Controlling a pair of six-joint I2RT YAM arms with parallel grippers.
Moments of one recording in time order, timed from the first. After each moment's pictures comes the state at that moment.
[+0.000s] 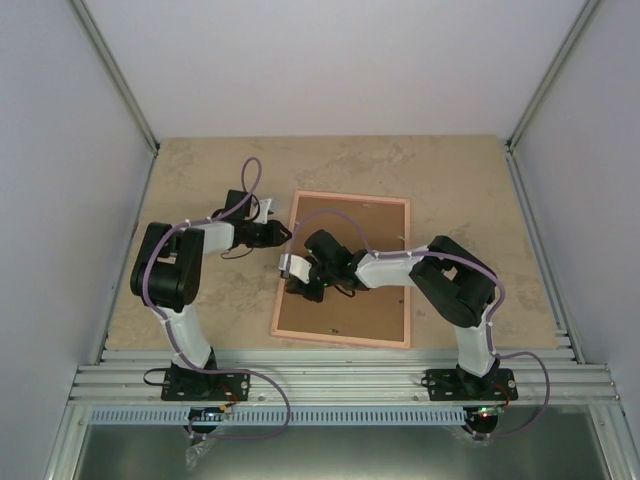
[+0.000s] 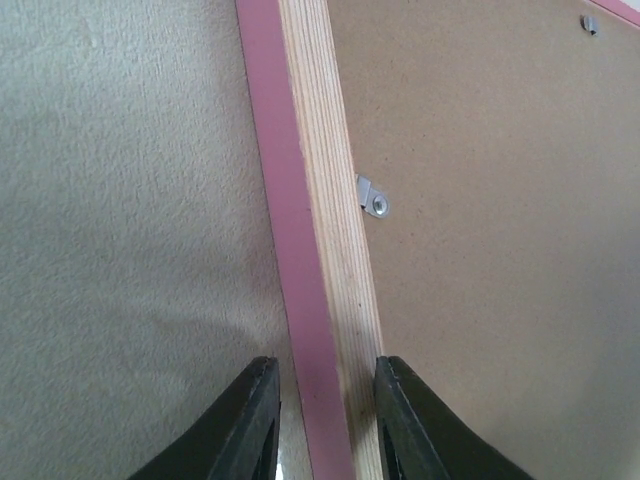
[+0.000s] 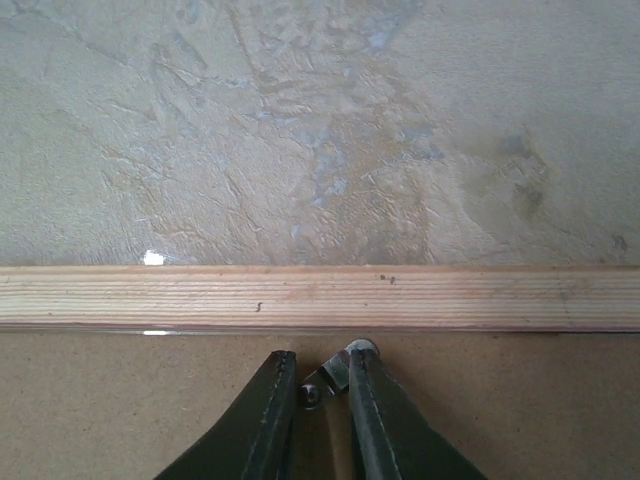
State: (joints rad) left arm -0.19 1.86 0.93 -0.03 0.57 -0.24; right arm 0.94 1.99 1.10 0.05 -0.39 -0.38
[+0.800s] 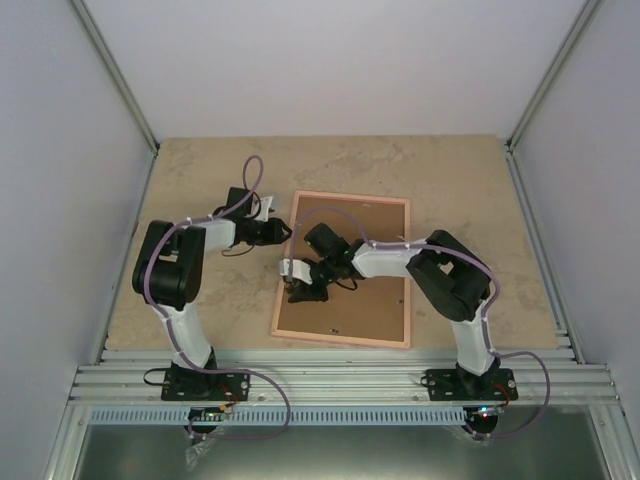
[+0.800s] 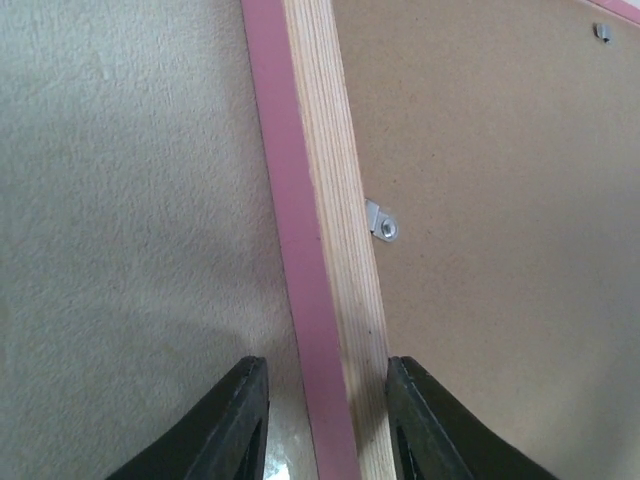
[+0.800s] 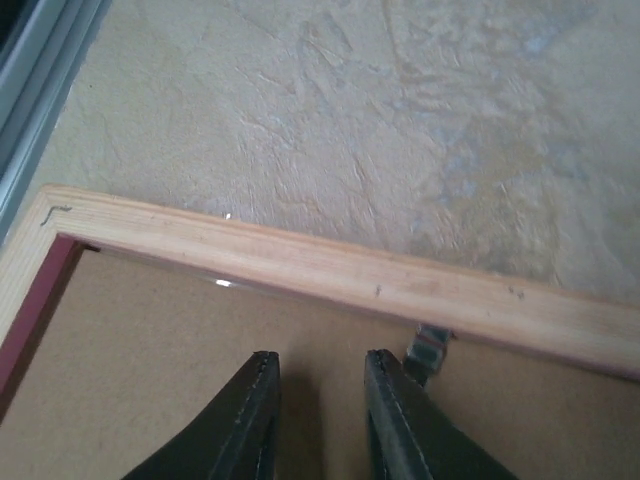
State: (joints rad) left arm -0.19 1.88 0.97 -0.05 0.55 -0.23; right arm 0.90 2.03 1.19 -0.13 -0.62 -0.60
